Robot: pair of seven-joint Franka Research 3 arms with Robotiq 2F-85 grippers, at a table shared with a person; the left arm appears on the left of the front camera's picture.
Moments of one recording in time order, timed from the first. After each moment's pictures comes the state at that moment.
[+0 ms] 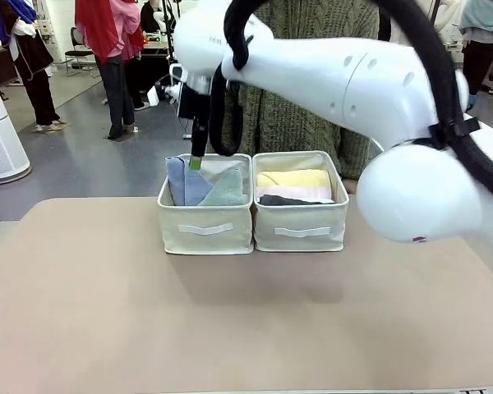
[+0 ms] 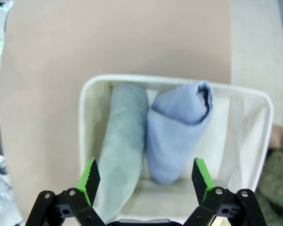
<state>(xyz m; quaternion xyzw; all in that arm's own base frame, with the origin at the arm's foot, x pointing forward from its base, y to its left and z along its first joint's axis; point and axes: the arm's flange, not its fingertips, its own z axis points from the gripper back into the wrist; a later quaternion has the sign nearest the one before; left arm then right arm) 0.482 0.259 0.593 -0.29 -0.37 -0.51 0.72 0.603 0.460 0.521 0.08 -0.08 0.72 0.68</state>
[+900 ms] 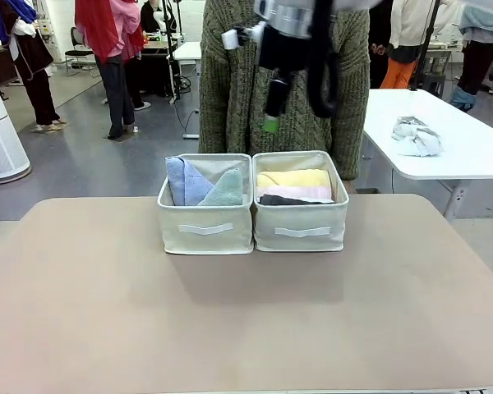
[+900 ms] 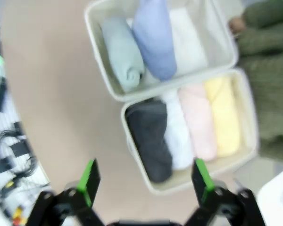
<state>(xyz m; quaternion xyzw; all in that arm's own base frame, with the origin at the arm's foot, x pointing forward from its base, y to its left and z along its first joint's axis) 0.482 0.260 0.593 -0.29 -0.37 -0.51 0.72 0.510 0.275 0.612 0.02 -0.12 0.57 0.81</state>
